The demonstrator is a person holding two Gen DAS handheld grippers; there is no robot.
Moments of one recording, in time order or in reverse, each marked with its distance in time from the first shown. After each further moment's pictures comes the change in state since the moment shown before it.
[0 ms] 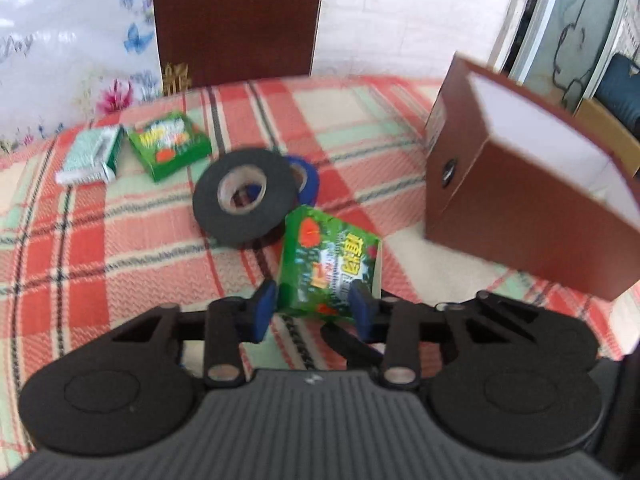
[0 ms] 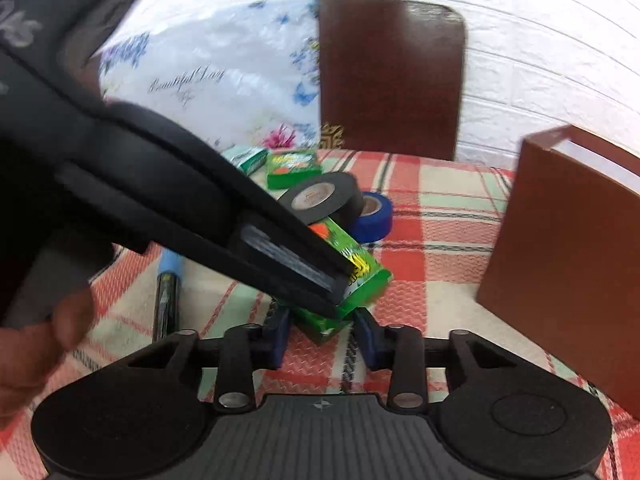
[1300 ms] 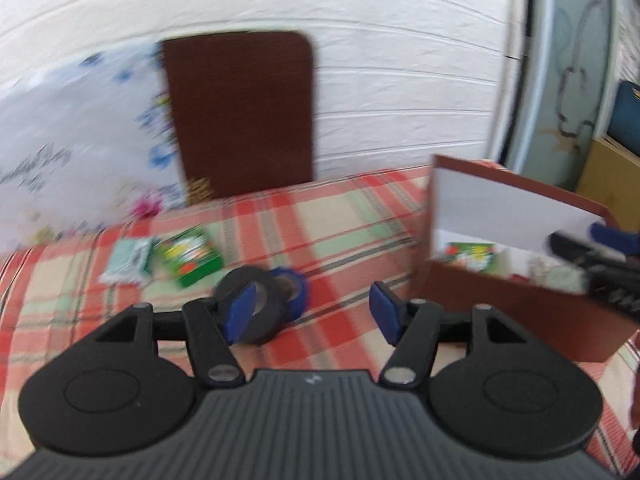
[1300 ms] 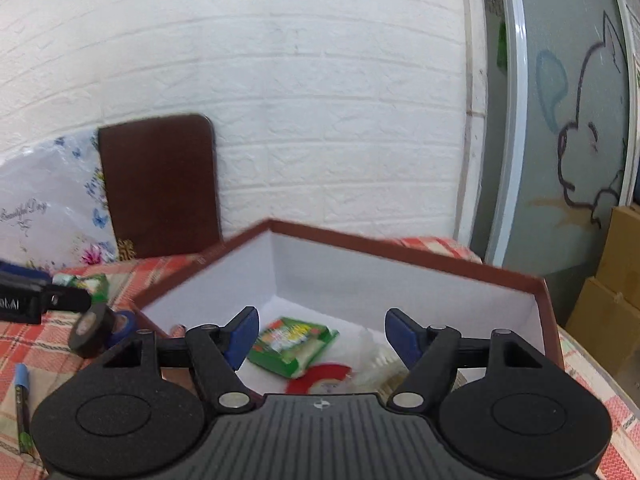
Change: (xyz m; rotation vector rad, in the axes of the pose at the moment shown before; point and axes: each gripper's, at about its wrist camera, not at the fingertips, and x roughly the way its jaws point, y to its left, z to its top) left arm -0.047 -0.026 0.018 0.007 -0.210 0.151; right arm -0.118 -0.134 0.041 0.165 -0.191 -0.382
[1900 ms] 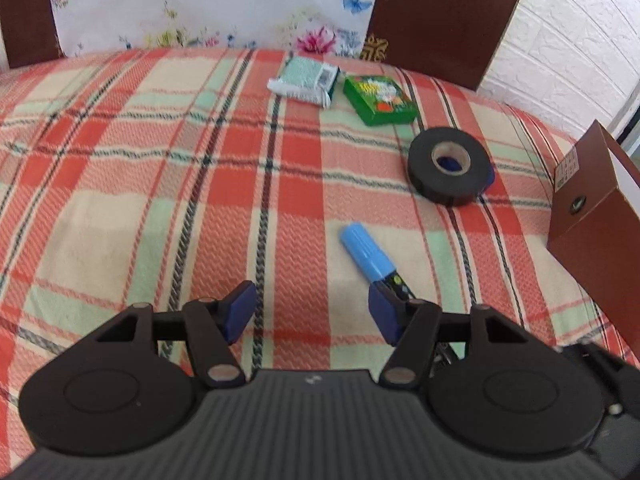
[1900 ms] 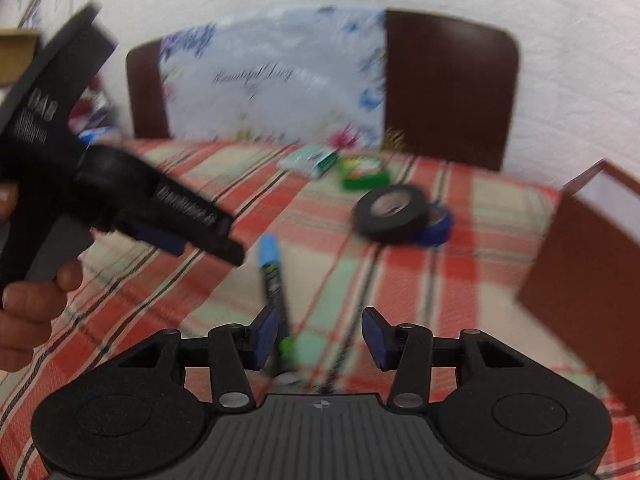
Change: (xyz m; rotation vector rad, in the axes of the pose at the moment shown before) left arm 0.010 0.116 -0.077 -0.331 0.291 0.099; right arm 0.004 0.193 -0.069 -0.271 0.270 0.506
